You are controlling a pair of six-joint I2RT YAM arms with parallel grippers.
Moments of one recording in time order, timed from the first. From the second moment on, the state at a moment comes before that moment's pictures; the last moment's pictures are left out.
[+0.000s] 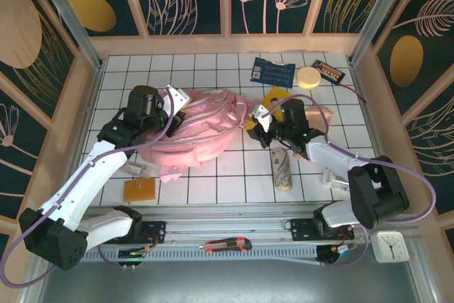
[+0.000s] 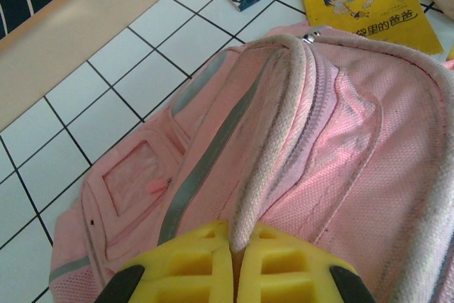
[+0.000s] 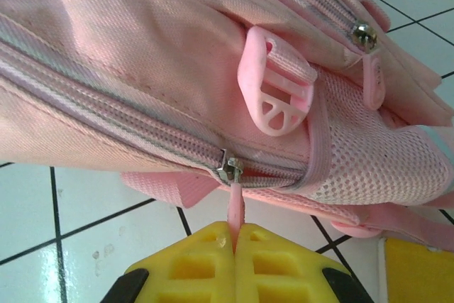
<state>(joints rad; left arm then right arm) -0.43 1.13 1.05 -0.53 0.13 0.34 0.44 1.39 0.71 0.11 -0.67 -0.39</state>
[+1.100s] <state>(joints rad) -0.55 1.18 0.95 -0.34 -0.12 0.39 0.38 1.41 0.87 -0.13 -0.98 -0.29</state>
